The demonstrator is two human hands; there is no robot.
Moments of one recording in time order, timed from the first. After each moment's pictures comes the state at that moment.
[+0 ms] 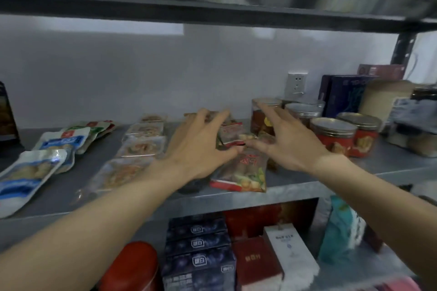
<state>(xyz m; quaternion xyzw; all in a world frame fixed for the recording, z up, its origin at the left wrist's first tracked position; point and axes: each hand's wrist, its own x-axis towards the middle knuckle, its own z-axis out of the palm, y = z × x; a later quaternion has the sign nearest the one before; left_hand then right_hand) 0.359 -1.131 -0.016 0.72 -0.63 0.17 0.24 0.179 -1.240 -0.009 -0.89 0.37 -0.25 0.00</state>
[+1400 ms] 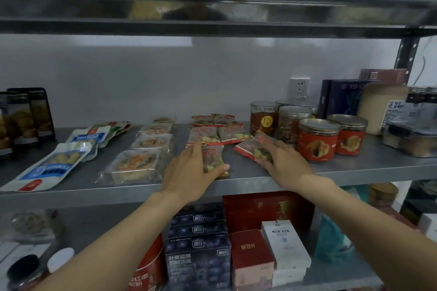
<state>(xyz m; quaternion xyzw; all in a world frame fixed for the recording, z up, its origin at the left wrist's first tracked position) 0.334 -1.096 -0.069 0.78 -0.55 0.12 0.27 0.148 -1.228 -0.051 -0.90 0.37 -0.21 0.03</state>
